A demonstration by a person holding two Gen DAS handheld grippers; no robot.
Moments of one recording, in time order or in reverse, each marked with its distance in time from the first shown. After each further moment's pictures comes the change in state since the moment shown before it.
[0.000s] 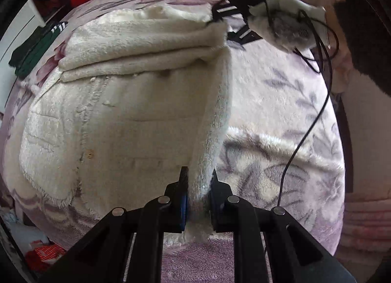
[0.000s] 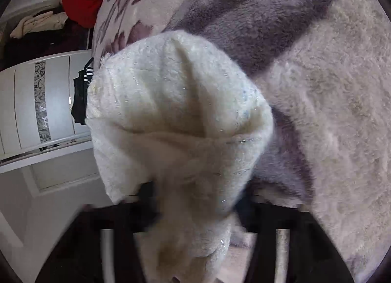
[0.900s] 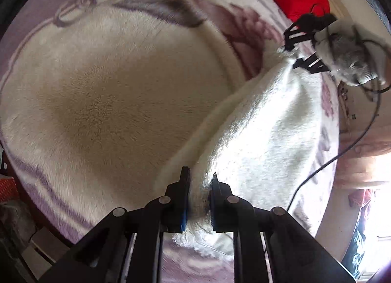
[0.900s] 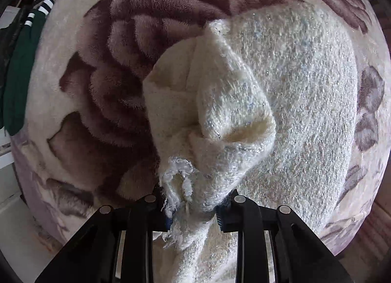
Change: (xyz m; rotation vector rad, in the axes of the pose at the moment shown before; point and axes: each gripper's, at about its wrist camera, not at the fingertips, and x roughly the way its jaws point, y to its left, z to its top) left arm 0.025 0.473 -0.021 -0.658 0.029 -0.221; right arm 0.314 0.427 0.027 0.049 -0.058 -0.798
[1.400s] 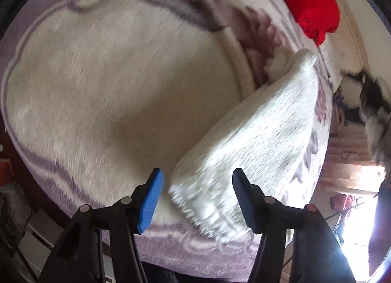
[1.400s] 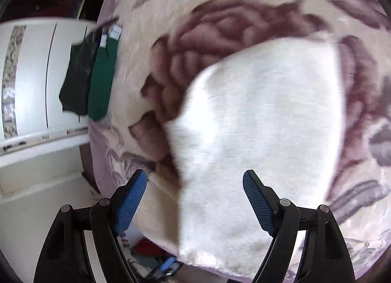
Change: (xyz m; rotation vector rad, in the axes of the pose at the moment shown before) left arm -0.050 0.023 0.033 -0.076 0.080 -0.086; right arm -0.107 -0.111 -0.009 -0.072 -0.024 0.515
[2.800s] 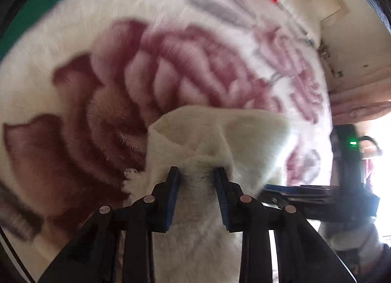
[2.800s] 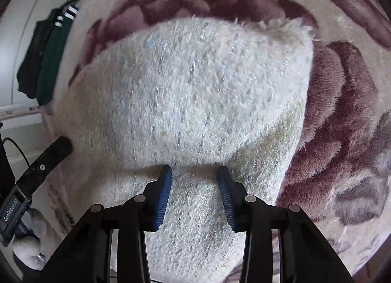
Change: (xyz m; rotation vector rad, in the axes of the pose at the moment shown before) left arm 0.225 -0.236 0.212 0.396 0.110 0.043; right arm 0.091 -0.081 0.054 -0.177 0.131 -0.225
